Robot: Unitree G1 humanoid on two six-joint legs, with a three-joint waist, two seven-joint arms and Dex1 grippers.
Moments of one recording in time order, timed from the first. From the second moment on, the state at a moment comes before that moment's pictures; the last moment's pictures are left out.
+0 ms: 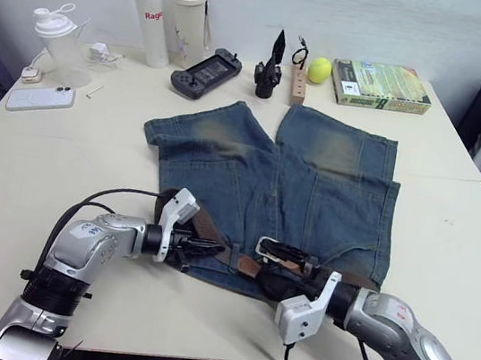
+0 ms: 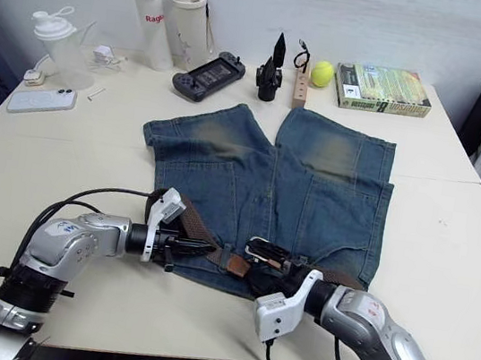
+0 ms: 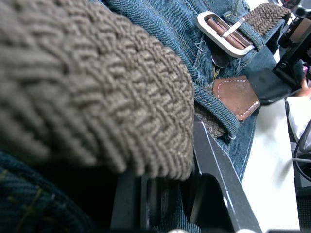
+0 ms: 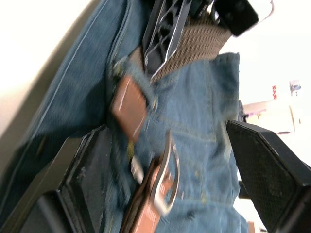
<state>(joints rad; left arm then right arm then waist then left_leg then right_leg) -0.37 0.52 -0.15 -0.09 -0.56 0.96 -0.78 -0.06 -0.67 0.28 -0.30 -0.56 -0.50 0.51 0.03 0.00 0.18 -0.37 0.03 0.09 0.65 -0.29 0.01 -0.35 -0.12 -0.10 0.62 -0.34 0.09</state>
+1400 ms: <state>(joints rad) -0.22 0.72 0.11 -0.27 -0.81 1.07 -0.94 -0.08 -0.66 0.31 -0.31 -0.51 -0.49 0.59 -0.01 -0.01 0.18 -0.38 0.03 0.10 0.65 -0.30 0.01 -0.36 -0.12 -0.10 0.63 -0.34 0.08</state>
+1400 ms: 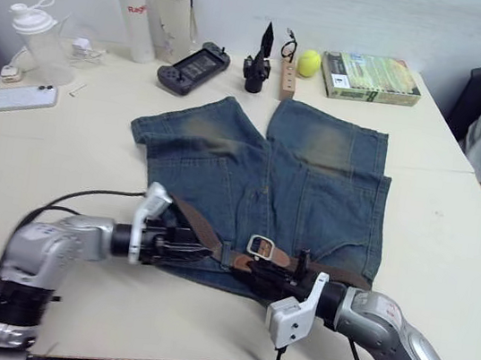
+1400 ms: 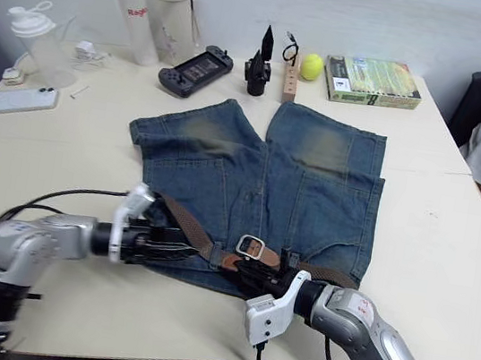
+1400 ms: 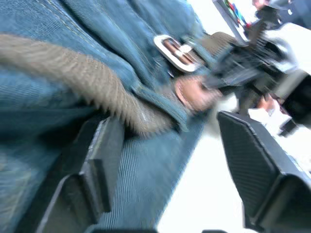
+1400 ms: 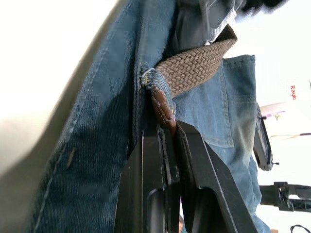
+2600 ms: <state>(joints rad) -0.77 0.73 -0.14 0.80 -0.18 0.03 -1.24 0.02 -0.70 0.18 -0.42 -0.40 -0.48 0.59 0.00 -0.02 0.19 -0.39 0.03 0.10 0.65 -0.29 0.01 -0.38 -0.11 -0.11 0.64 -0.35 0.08</state>
